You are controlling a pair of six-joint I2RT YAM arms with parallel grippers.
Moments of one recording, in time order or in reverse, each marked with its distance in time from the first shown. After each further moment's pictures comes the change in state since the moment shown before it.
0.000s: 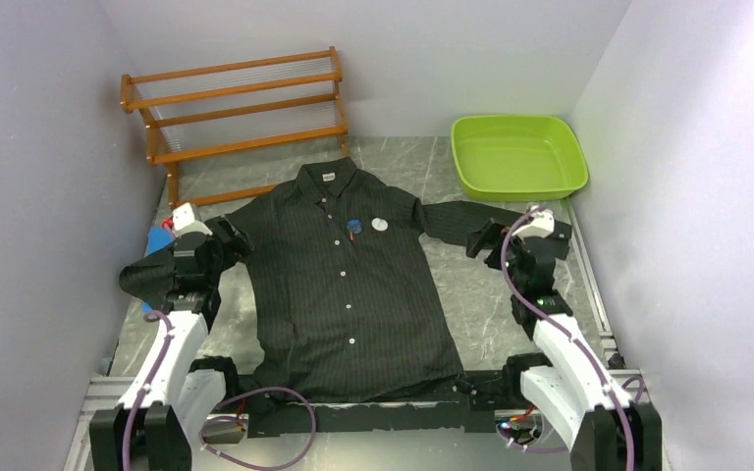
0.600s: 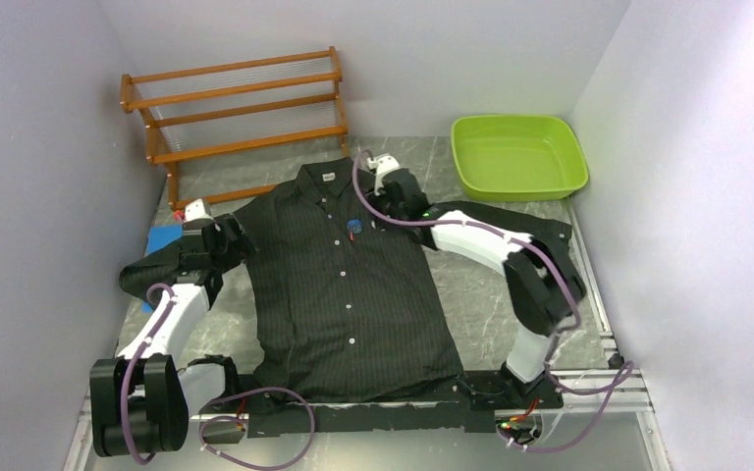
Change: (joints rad) left arm 0.000 0.249 0.130 -0.121 0.039 0.001; right arm 0.544 0.921 0.817 -0.168 0.085 -0.299
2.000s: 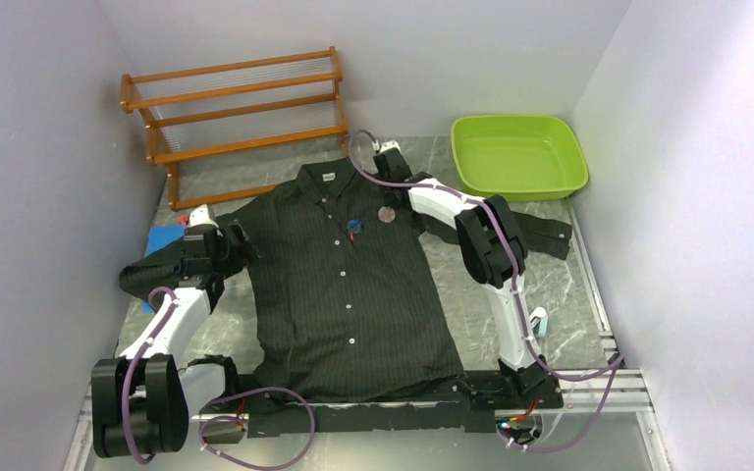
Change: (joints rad) left arm 0.000 -0.010 -0.056 0.018 0.038 0.023; right arm -0.102 0.526 0.542 -0.237 0.216 -0.018
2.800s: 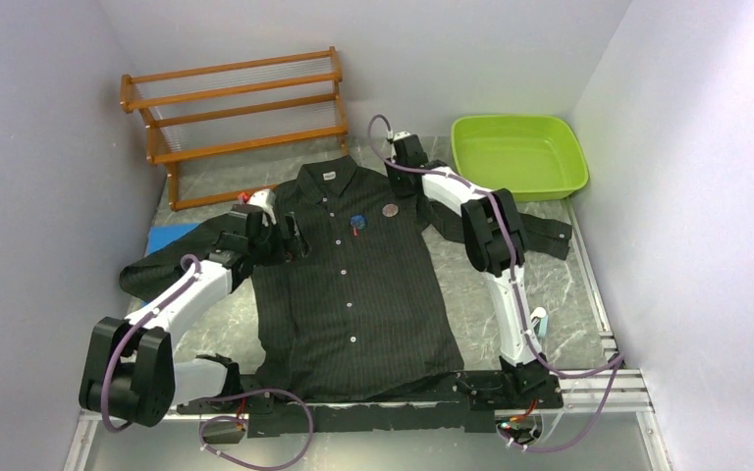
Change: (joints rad) left arm -0.302 0.144 0.199 -0.103 0.147 -0.011; right arm -0.125 0.165 0.208 -0.045 -0.243 -0.006
